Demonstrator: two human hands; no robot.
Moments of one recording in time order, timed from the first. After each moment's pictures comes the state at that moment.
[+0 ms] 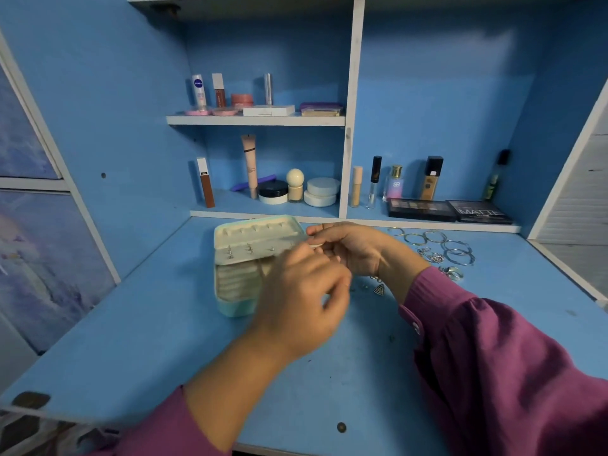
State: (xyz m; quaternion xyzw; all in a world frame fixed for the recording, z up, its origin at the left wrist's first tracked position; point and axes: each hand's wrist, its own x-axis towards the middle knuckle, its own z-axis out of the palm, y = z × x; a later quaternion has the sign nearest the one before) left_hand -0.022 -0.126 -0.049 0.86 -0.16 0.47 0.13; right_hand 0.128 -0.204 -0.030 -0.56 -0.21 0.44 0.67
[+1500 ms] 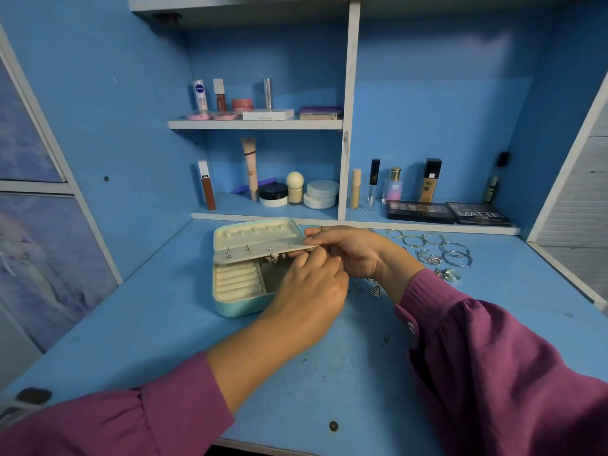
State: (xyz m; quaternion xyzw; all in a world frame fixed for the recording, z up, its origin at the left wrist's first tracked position) left_hand 0.013 -0.131 -0.069 0.93 -0.10 0.31 -0.16; right_hand 0.138 -0.202 -0.038 -0.53 -0.23 0.48 0.67
